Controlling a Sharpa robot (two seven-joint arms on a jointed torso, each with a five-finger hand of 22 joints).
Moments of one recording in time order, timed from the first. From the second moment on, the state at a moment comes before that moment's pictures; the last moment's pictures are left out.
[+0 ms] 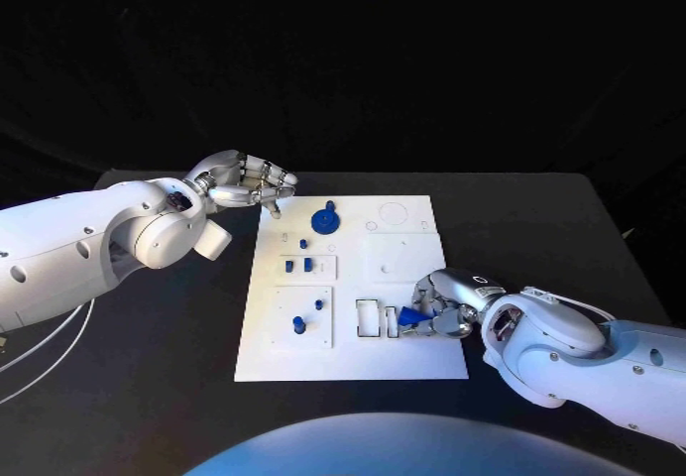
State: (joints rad) left arm 1.19 -0.94 0.02 1.48 -0.45 -0.10 0.13; left_hand 1.51 -0.21 0.42 0.23 0.16 0.80 0.21 0.24 0.21 0.72 0.17 0.58 0.07 0.91 0.09 1.17 0.28 0.17 0.90 0.19 0.82 0.49; right arm 1.01 -0.99 -0.16 1.89 -1.54 -0.37 -0.46; right_hand 1.35 -0.04 -0.14 0.29 0.10 0.90 0.08 0.58 0.49 1.40 0.00 1.35 1.31 1.47 -0.05 1.52 1.31 0.05 1.47 0.05 1.39 1.31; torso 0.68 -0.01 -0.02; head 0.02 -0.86
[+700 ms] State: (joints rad) left arm 1.19 -0.94 0.02 1.48 -0.45 -0.10 0.12; left_hand 1.51 -0.21 0.42 0.23 0.16 0.80 0.21 0.24 0.21 0.72 0.17 0.58 0.07 0.91 0.09 1.17 0.28 0.17 0.90 0.19 0.82 0.49; right arm 1.08 -1.03 -0.16 1.97 -1.28 -0.49 -0.45; right_hand 1.34 0.00 -0.12 0.29 0.10 0.91 0.09 0.57 0.48 1.41 -0.01 1.36 1.31 1.47 -0.06 1.52 1.31 0.05 1.47 0.04 1.42 1.31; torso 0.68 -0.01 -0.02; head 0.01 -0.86
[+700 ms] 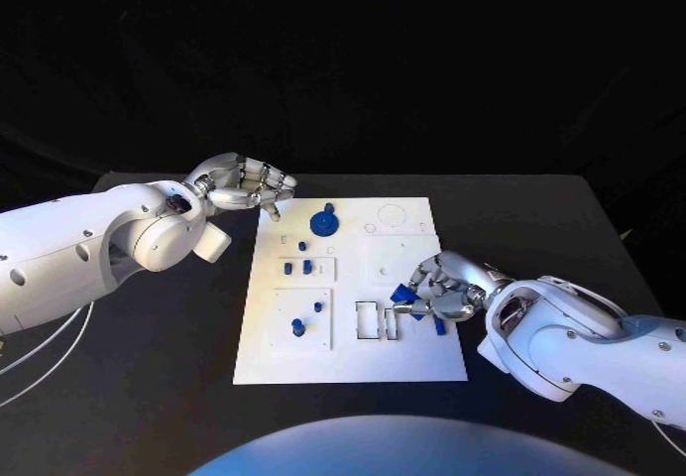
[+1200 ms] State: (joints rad) left arm 1.19 -0.93 0.02 1.48 -0.45 -0.10 0.12; left_hand 1.51 -0.21 0.42 0.23 0.16 0.80 0.21 0.24 0.21 0.72 0.17 0.58 0.07 0.91 0.09 1.17 0.28 0.17 0.90 0.19 0.82 0.49; right arm 1.07 -0.95 -0.16 1.94 -1.21 -0.46 -0.45; right_hand 1.30 0.04 -0.15 0.29 0.10 0.92 0.10 0.56 0.47 1.42 -0.01 1.36 1.32 1.47 -0.07 1.52 1.31 0.05 1.46 0.04 1.42 1.31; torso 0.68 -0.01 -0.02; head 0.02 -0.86
